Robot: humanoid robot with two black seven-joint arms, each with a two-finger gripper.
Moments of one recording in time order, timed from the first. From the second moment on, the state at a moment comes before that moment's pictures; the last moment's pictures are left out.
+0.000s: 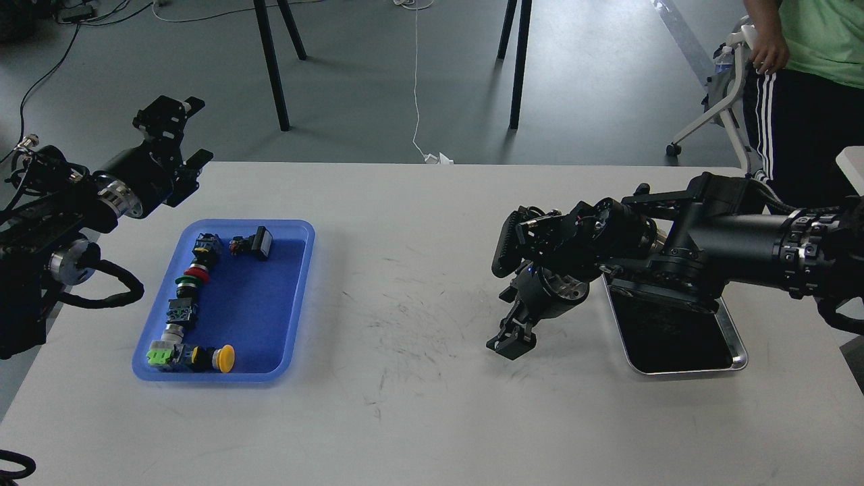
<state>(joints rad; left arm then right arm) -0.89 0.46 -0.26 -0.40 0.28 -0.42 -0.49 1.34 -0.18 -0.47 0.97 -1.79 0.35 0.49</state>
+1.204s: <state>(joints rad) -0.88 0.46 -0.26 -0.40 0.28 -0.41 -0.49 1.34 -0.17 -0.51 0.95 -1.80 0.35 0.49</state>
